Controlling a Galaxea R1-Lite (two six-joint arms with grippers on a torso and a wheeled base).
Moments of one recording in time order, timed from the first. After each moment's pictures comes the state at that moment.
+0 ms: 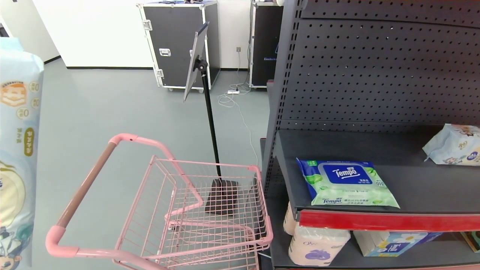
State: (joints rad) left arm 0.09 0.43 -0.58 0.11 -0.41 0.08; right arm 0.00 0.00 0.00 0.01 -0.04 -0.03
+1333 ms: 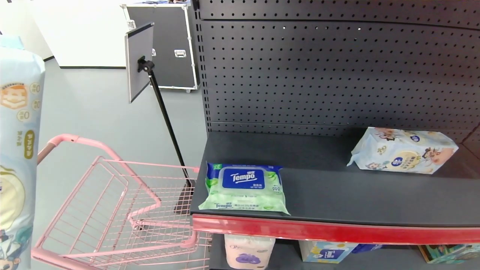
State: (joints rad) left arm 0.09 0.41 -0.58 0.11 -0.42 0.11; right arm 0.00 0.00 0.00 0.01 -0.04 -0.03
